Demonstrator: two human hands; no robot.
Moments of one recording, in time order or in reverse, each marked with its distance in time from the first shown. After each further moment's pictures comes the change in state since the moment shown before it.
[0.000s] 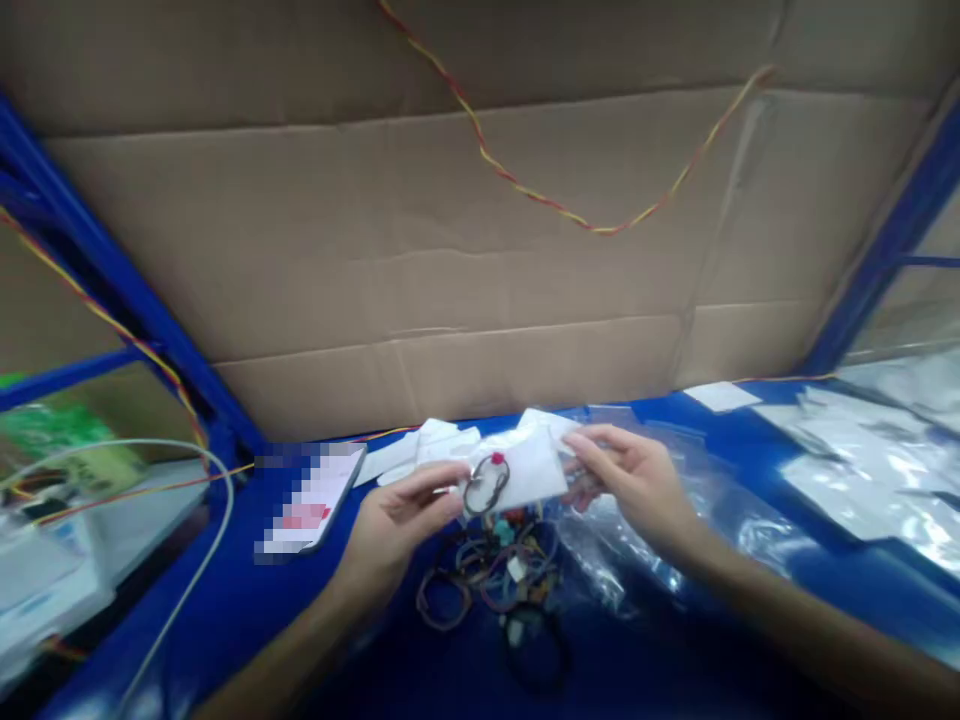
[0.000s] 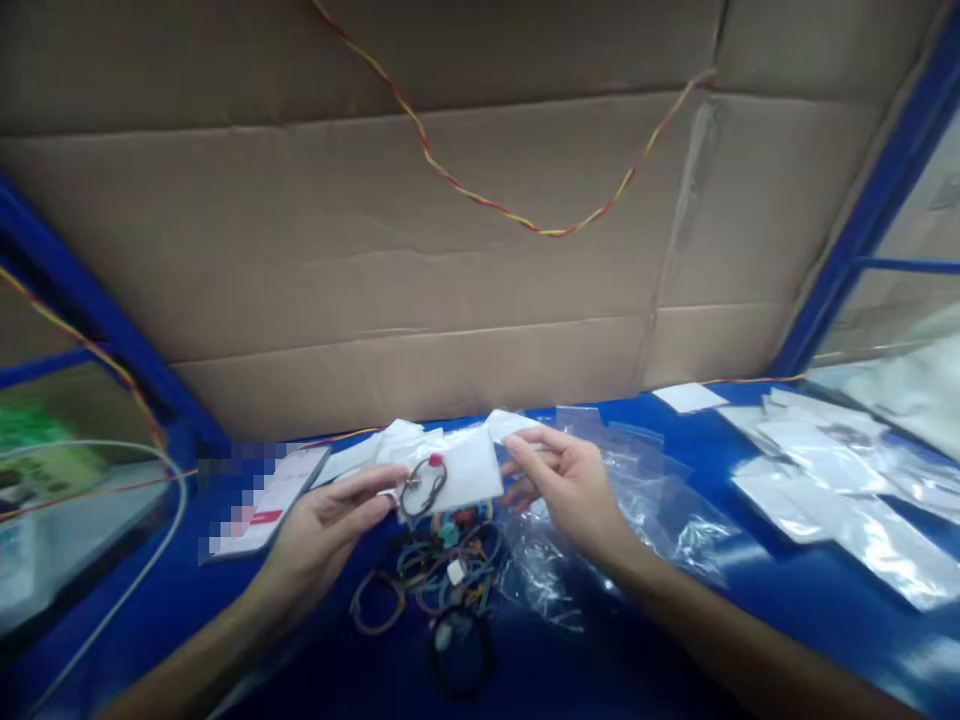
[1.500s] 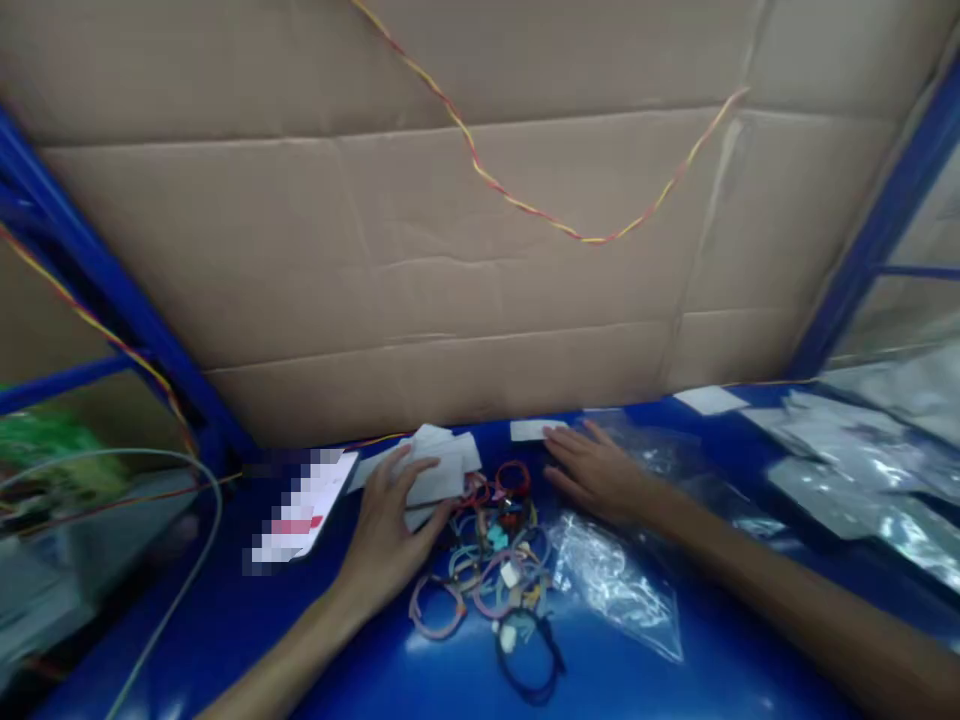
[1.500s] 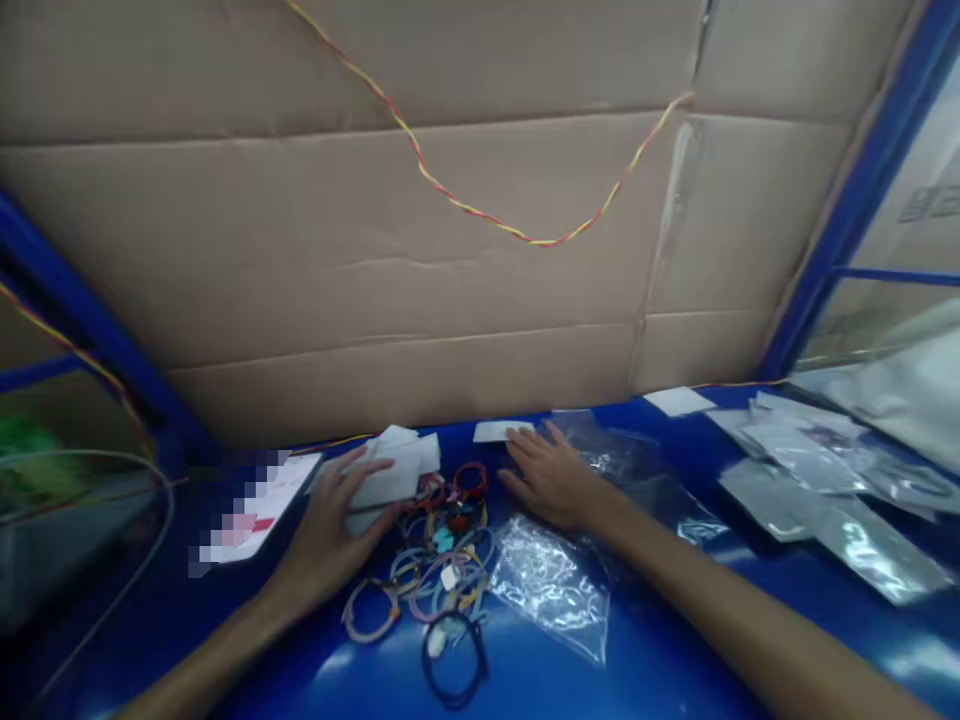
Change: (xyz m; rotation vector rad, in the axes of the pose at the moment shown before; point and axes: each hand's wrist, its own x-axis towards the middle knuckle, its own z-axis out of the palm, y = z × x) left_hand 0.019 -0.039 -0.023 1.003 0.054 0.462; right_hand 0.047 0.044 -0.037 -1.274 -0.382 -0.534
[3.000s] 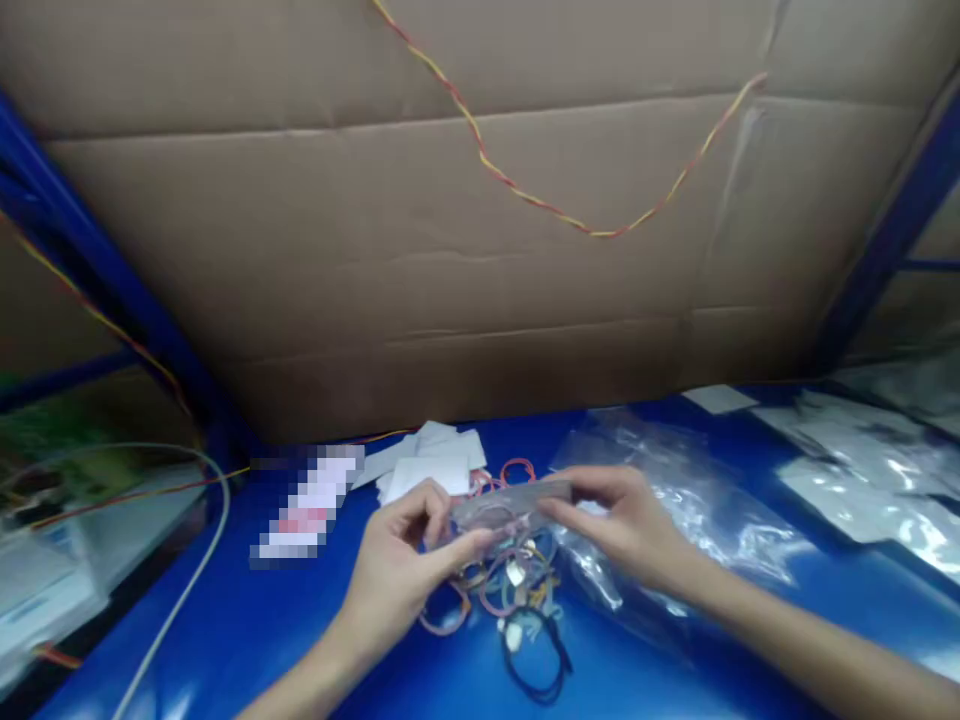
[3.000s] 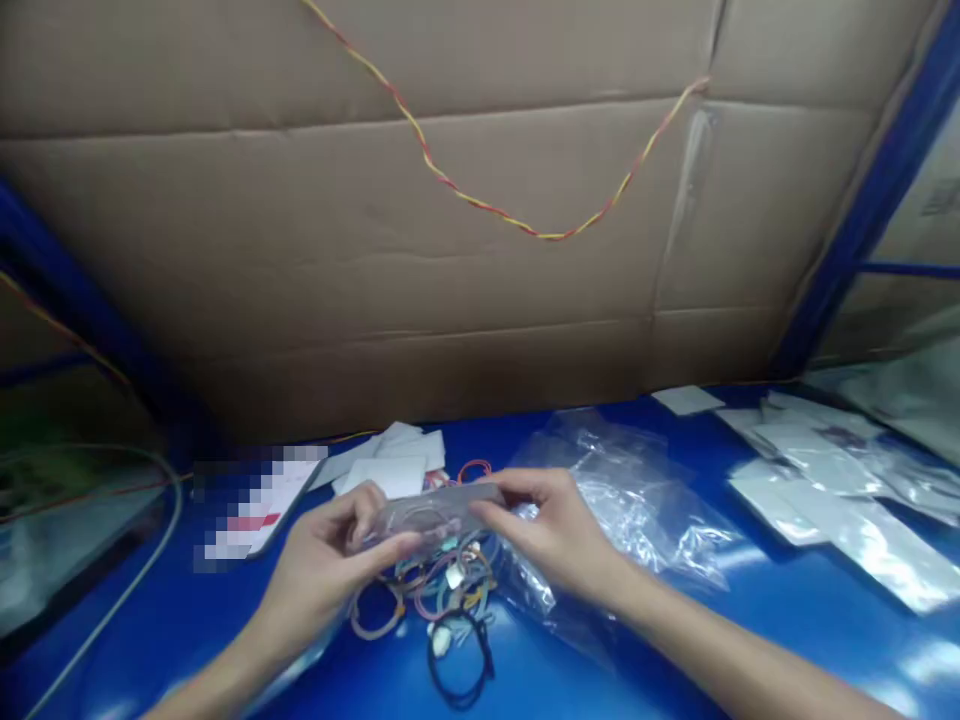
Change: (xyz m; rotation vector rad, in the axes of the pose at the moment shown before) left_hand -0.011 0.057 -0.020 -0.777 -0.102 -0.282; right_hand -0.017 -0.078 -0.035 0.943 0.190 0.260
